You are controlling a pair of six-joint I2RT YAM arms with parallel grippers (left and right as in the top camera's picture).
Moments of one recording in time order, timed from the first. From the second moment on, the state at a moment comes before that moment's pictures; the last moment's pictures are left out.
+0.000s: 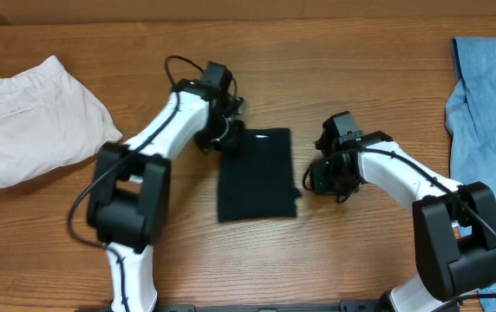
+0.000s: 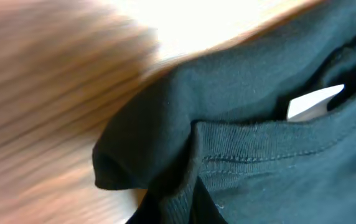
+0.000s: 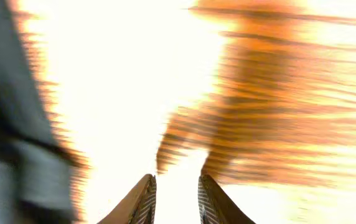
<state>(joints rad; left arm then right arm) -0.32 2.07 1.56 -0.92 0.21 -0.08 0.29 1.76 0.99 -0.74 -0.20 0.26</state>
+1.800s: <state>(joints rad) 0.67 1.77 1.56 -0.55 0.15 -0.06 0.20 1.52 1.11 -0.93 -0.11 0.25</state>
